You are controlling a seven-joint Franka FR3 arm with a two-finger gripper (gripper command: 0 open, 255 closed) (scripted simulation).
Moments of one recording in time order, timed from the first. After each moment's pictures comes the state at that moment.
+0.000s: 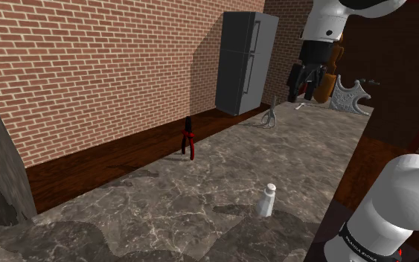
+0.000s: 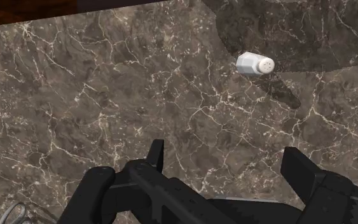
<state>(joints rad) -0.01 -0.77 0.04 -2.27 0.09 1.49 0.09</state>
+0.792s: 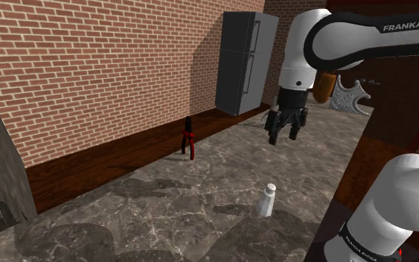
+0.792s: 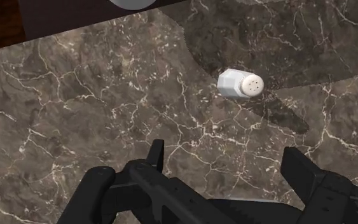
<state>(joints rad) 0.01 -0.77 0.18 -2.56 0.20 1.69 0.27</state>
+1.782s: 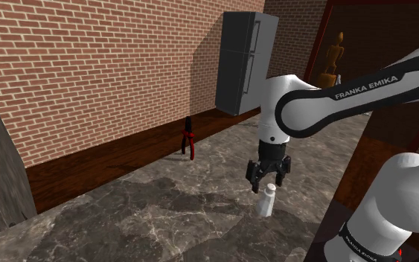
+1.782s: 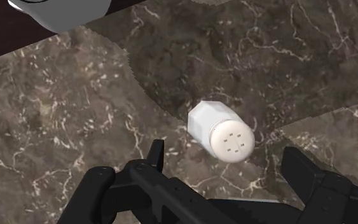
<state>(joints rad) 0.08 -0.60 0.36 -2.79 0.39 2.02 0.43</state>
